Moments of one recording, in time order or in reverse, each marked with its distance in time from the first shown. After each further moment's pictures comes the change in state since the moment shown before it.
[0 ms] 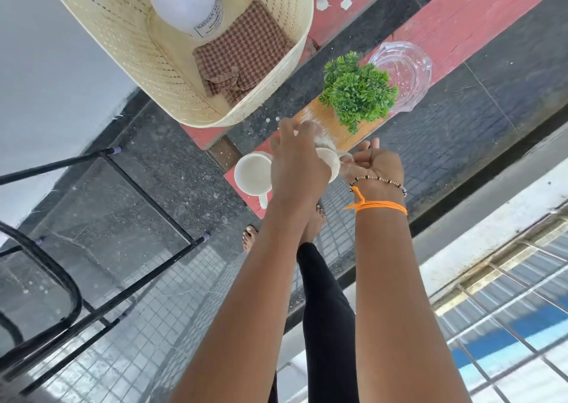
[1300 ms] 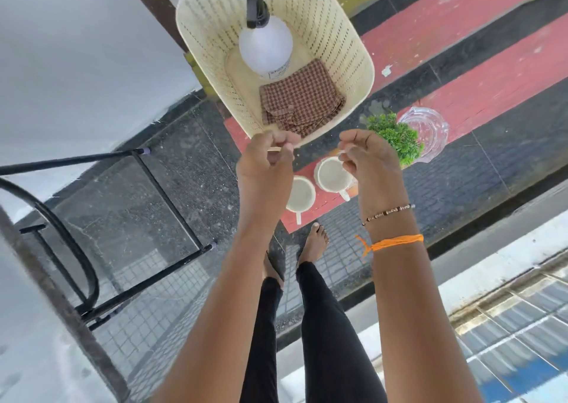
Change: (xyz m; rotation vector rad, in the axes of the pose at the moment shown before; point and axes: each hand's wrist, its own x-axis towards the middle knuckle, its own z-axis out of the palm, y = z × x) left_hand -0.033 -0.026 -0.122 -0.604 0.332 -0.101; right_hand -0.096 0.041 0.036 -1.099 -0.565 -0.640
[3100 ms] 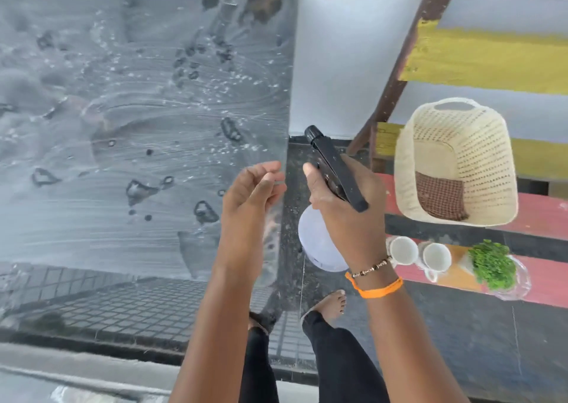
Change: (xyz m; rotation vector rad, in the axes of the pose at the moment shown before) left_hand -0.165 -0.035 -0.257 -0.863 0.506 -0.056; right_hand -0.251 -0.039 0.193 -0.370 -0.639 -0.744
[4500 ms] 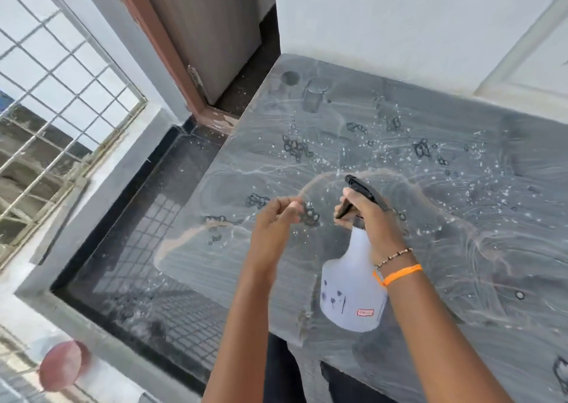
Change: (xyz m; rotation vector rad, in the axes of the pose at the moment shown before) left_hand 0.183 0.212 -0.601 0.122 0.259 -0.071; right_hand 0.020 -0.121 0.648 0.229 -0.398 0.459
